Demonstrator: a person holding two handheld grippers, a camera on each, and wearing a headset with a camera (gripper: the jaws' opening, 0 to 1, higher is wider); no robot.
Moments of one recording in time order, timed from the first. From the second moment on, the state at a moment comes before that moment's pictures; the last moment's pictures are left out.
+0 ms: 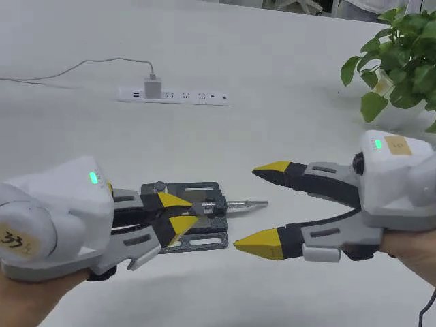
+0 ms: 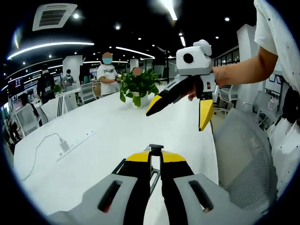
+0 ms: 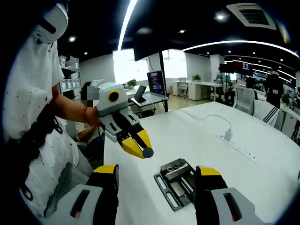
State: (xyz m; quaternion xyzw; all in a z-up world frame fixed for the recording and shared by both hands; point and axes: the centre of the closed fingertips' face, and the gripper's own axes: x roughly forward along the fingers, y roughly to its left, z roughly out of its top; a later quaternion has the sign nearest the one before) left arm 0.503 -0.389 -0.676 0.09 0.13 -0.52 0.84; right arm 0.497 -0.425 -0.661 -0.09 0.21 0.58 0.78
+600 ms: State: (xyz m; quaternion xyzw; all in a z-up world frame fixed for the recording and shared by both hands) left arm 0.484 -0.389 -0.639 0.09 0.09 -0.52 0.84; right arm 0.477 -0.393 -0.631 -0.12 0.21 0.63 0.74
